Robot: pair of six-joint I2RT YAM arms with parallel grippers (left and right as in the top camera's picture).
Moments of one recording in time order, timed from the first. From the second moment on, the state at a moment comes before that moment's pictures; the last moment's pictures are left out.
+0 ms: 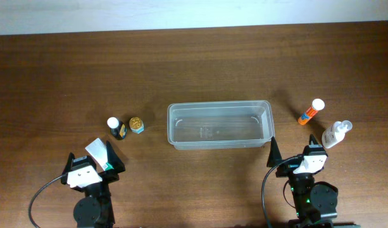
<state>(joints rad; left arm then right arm) -0.01 0.01 0.01 -0.06 -0.28 -0.11 0.06 0.01 0.01 -0.07 0.03 0.06</state>
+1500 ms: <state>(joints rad) -0.01 1.01 1.00 -0.73 -0.20 -0.14 -0.11 1.15 1.36 -0.96 0.05 0.08</state>
